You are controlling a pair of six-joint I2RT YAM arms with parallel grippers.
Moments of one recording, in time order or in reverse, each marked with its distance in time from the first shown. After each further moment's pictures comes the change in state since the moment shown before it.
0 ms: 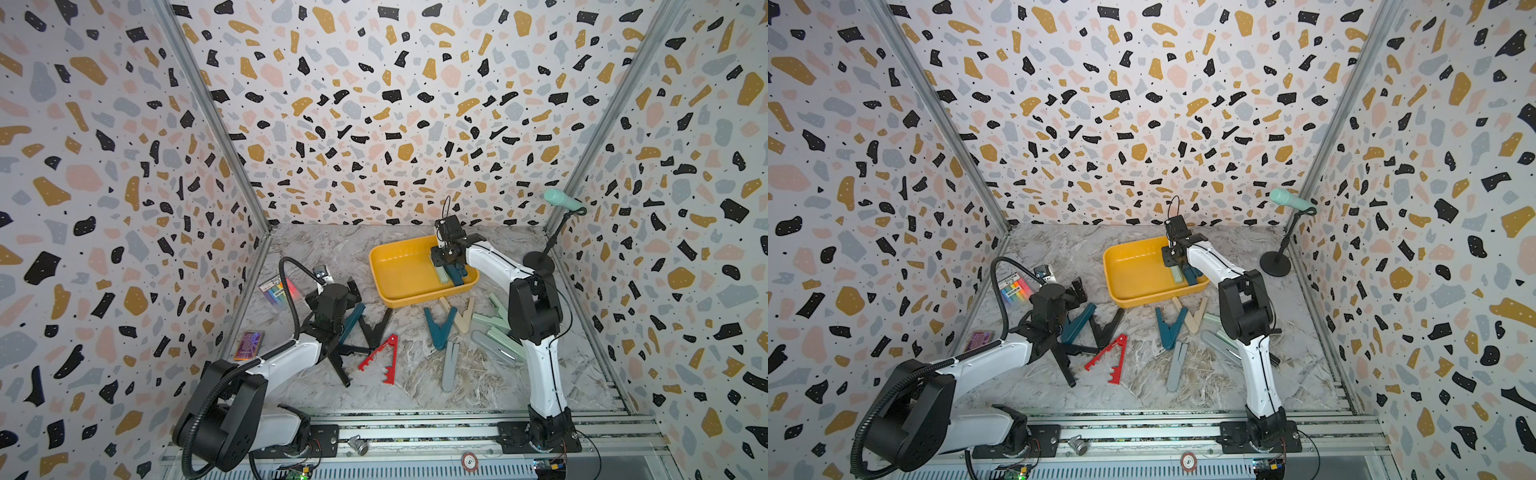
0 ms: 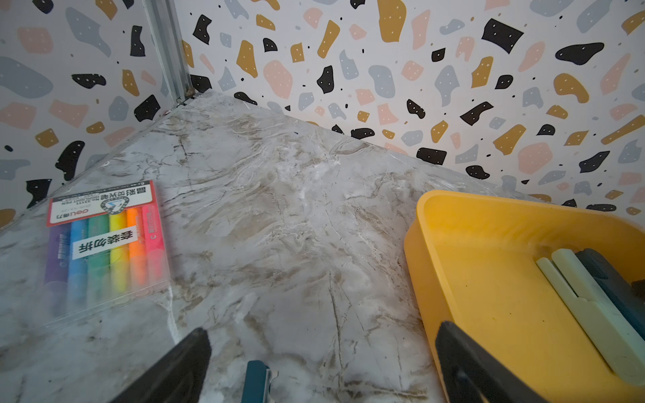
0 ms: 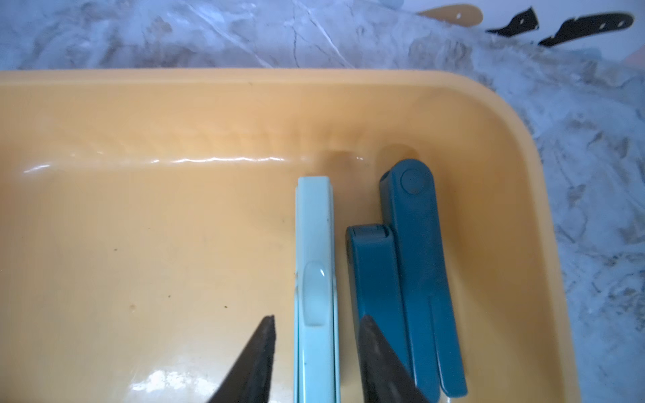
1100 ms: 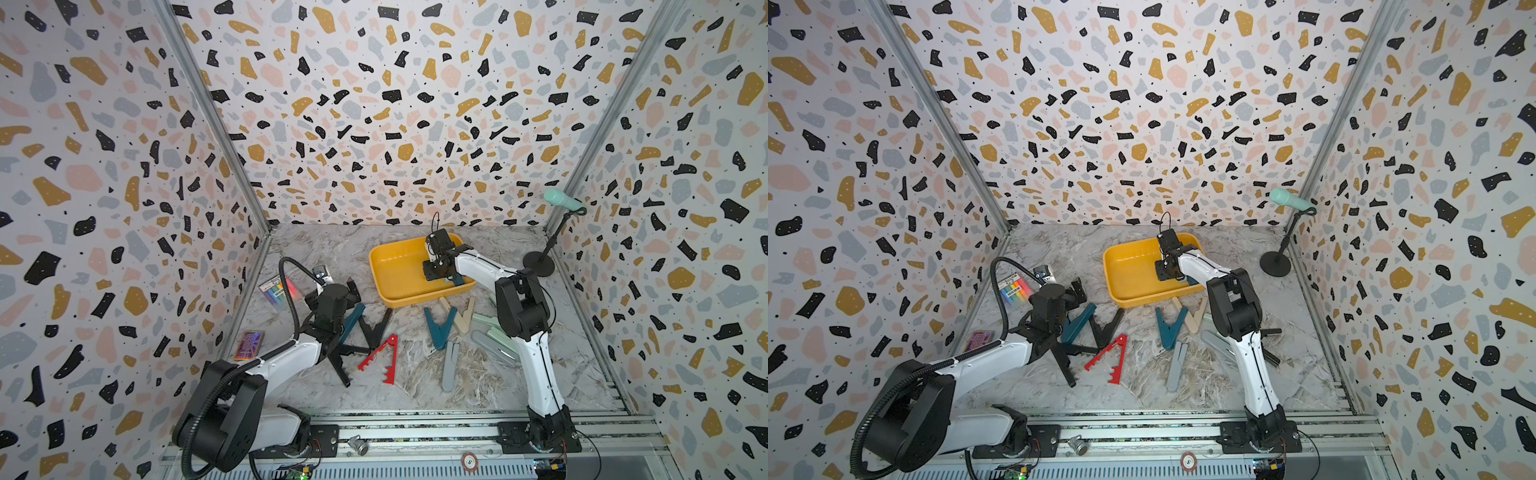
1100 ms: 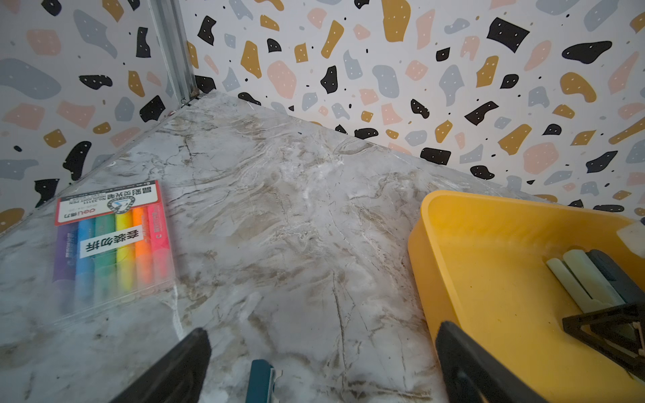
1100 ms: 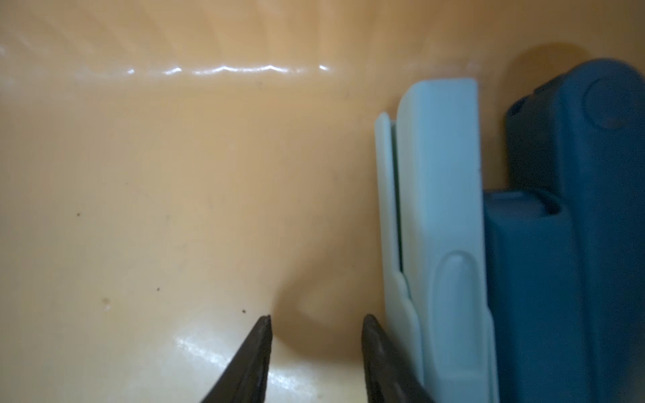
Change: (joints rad) left arm 0.000 -0.002 0.000 -0.007 -0.011 0.000; right arm 0.023 0.117 -0.025 0.018 -0.045 0.041
